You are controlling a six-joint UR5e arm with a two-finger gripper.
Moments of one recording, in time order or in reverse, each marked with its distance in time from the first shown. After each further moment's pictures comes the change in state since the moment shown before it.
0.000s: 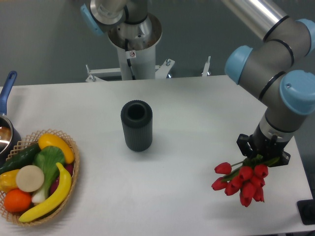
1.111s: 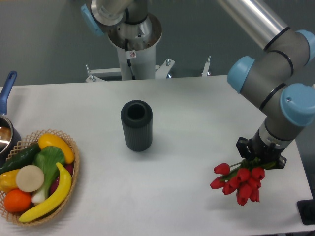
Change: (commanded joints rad) arm 0.002 -0.025 -0.025 0.000 0.009 0.011
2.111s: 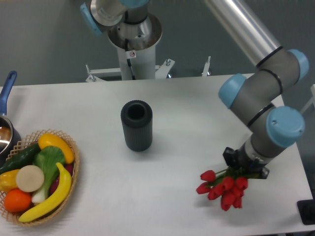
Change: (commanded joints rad) arm -0.116 -0.052 -0.053 -0.014 -0.002 -0.110
